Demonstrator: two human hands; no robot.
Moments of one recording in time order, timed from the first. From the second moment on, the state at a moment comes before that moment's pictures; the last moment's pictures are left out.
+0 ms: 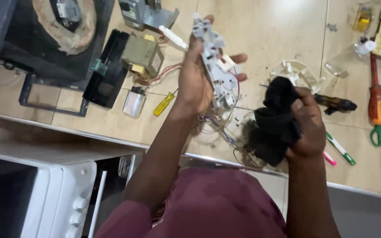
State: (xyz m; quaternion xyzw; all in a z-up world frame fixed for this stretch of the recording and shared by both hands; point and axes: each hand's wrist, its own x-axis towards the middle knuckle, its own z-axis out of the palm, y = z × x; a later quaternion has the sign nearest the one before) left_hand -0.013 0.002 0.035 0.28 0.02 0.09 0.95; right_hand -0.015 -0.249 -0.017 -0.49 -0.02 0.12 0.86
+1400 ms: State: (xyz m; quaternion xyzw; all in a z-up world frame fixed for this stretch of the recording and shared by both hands) left_hand -0.036 -0.014 0.004 0.28 -0.10 0.04 0.96; right_hand -0.025 -0.196 0.089 -0.90 -0.44 -0.01 0.05
